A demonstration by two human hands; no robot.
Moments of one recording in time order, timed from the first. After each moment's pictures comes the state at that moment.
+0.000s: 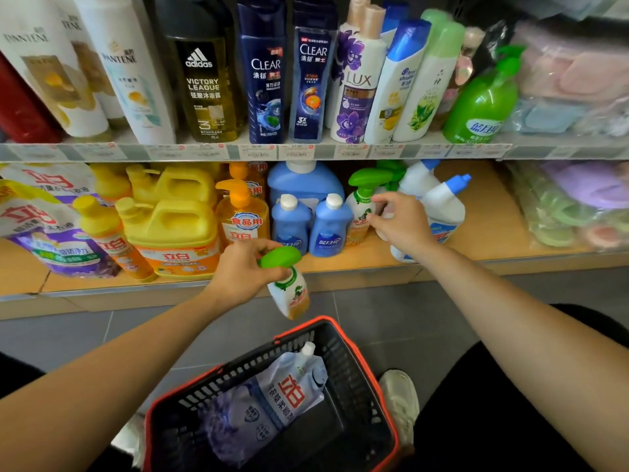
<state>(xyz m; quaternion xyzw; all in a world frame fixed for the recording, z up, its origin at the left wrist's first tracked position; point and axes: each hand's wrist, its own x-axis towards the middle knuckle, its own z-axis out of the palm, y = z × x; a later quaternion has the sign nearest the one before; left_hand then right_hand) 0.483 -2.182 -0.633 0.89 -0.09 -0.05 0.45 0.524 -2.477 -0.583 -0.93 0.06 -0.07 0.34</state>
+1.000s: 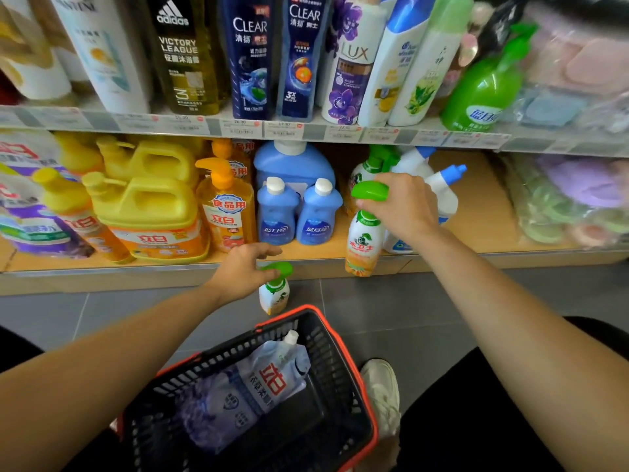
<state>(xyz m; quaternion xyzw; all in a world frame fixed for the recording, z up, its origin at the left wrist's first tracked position) 0.496 -2.202 -0.689 0.90 -0.13 -0.13 0.38 0.528 -2.489 -0.568 -0.98 0.02 -0.13 0.15</state>
